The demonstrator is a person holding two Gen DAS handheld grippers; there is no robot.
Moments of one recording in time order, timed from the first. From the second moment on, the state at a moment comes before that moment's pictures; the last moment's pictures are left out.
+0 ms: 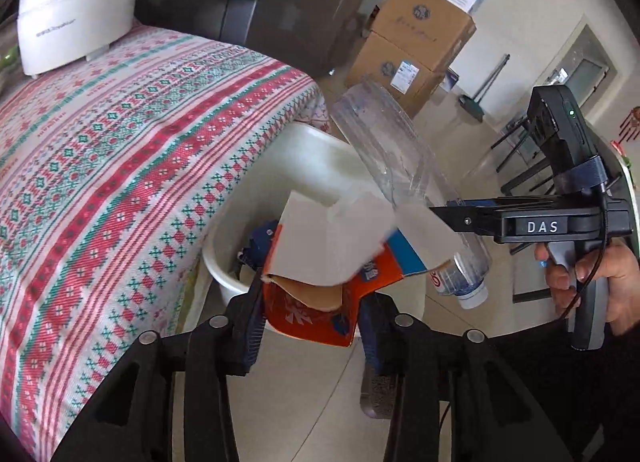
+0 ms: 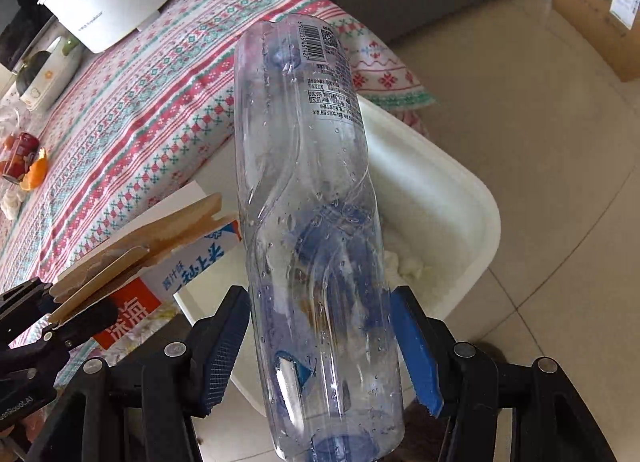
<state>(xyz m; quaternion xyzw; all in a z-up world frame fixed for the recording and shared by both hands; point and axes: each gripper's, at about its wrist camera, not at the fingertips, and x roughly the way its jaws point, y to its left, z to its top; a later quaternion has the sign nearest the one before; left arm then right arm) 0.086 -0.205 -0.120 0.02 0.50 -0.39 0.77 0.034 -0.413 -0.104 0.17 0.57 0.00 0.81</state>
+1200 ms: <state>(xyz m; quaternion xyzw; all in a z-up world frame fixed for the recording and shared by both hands) 0.068 0.024 -0.081 0.01 0.50 -0.17 0.85 0.084 -0.332 -0.097 0.14 0.61 0.02 0.78</state>
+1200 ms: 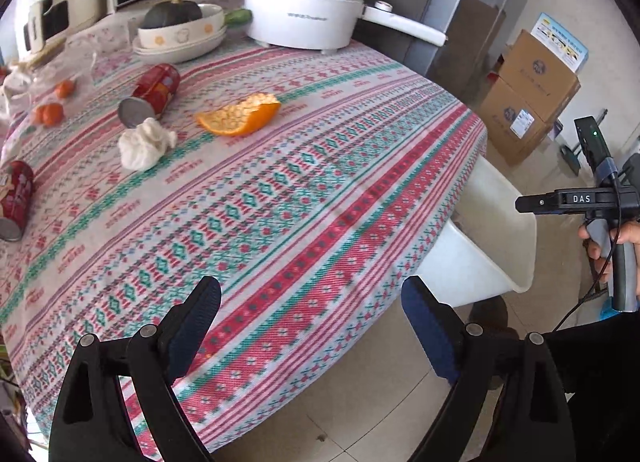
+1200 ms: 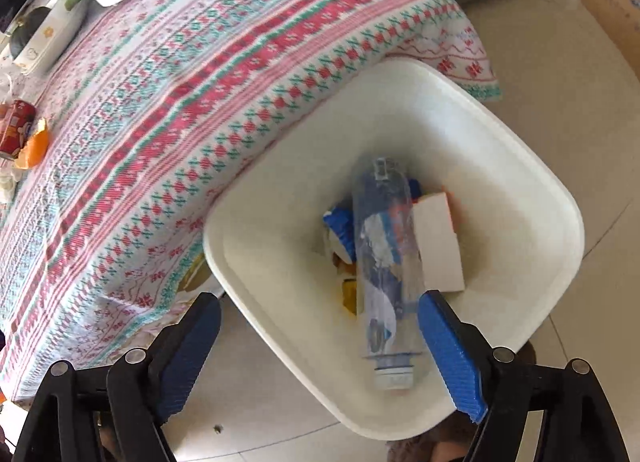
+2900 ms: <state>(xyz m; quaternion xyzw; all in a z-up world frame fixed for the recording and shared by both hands) 0.183 0.145 -0.086 -0.14 0.46 -0.03 0.88 0.208 -0.120 -0.081 0.09 0.51 0.11 0.85</state>
